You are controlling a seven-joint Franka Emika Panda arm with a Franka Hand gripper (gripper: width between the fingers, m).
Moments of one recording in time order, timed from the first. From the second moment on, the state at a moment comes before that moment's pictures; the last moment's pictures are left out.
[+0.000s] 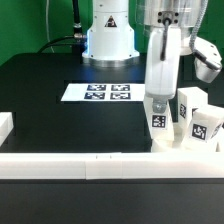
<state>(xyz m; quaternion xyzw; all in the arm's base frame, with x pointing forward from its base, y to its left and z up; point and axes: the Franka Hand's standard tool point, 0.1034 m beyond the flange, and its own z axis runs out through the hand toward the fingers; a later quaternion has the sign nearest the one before) 0.608 0.050 0.079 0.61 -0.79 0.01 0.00</state>
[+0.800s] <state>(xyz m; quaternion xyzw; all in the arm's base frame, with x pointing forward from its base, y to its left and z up) 0.597 0.054 0.080 0.50 -0.87 0.01 -0.02</state>
